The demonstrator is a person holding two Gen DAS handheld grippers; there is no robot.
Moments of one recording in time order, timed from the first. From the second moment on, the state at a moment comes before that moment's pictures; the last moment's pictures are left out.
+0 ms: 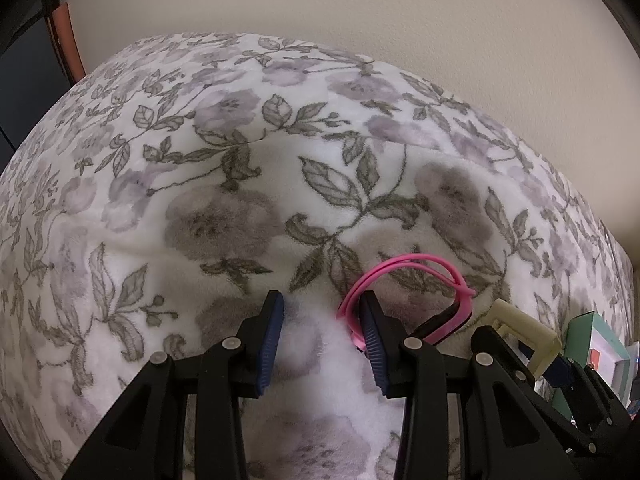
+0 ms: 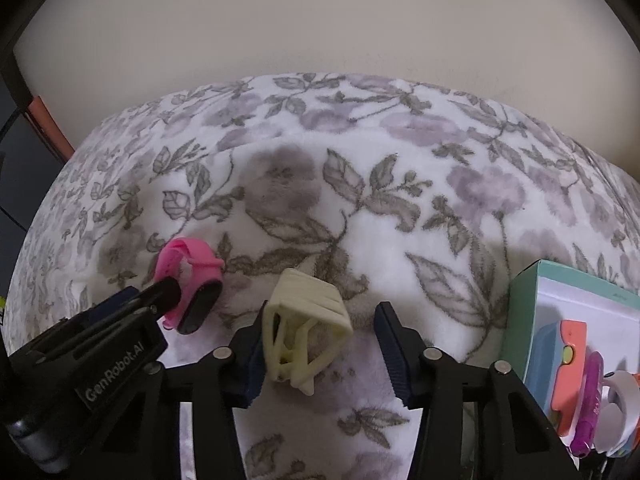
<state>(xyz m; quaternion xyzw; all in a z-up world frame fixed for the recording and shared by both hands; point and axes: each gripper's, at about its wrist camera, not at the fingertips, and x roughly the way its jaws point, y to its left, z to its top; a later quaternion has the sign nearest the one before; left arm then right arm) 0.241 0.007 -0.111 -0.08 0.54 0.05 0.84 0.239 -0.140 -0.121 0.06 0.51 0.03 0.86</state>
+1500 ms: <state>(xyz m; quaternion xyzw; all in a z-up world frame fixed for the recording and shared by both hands) 0.185 -0.018 -0.040 -0.15 0.53 -0.04 0.83 0.136 -0.197 -0.067 0.16 0.50 0.01 0.85</state>
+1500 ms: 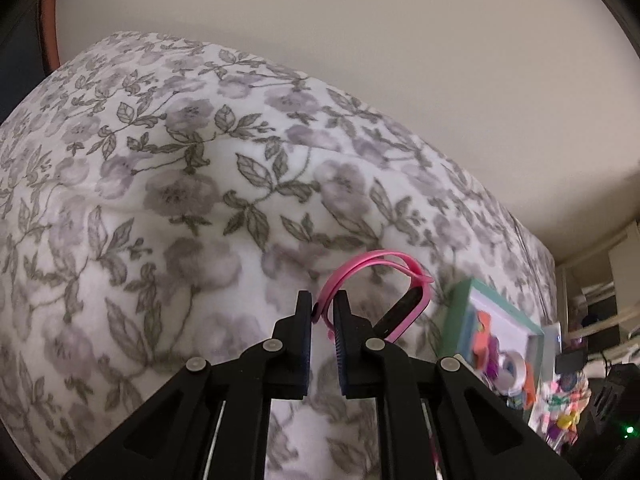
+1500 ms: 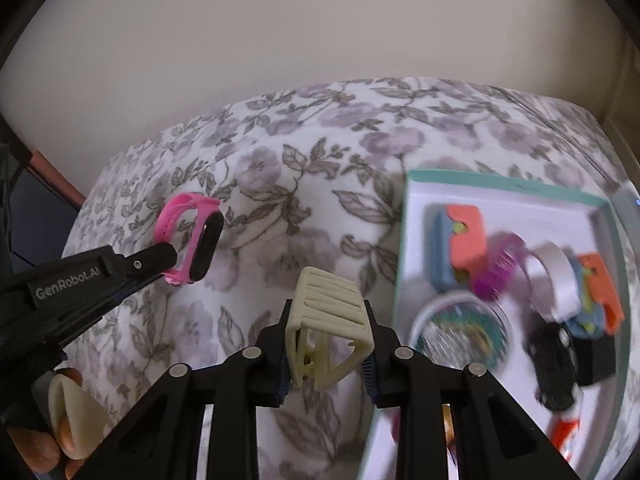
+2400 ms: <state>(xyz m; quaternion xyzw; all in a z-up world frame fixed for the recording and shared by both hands) 0.031 -0.115 -0.009 0.00 0.52 -0.16 0.84 -0.028 -0.274 -0.048 0.21 0.50 -0.11 0.84</state>
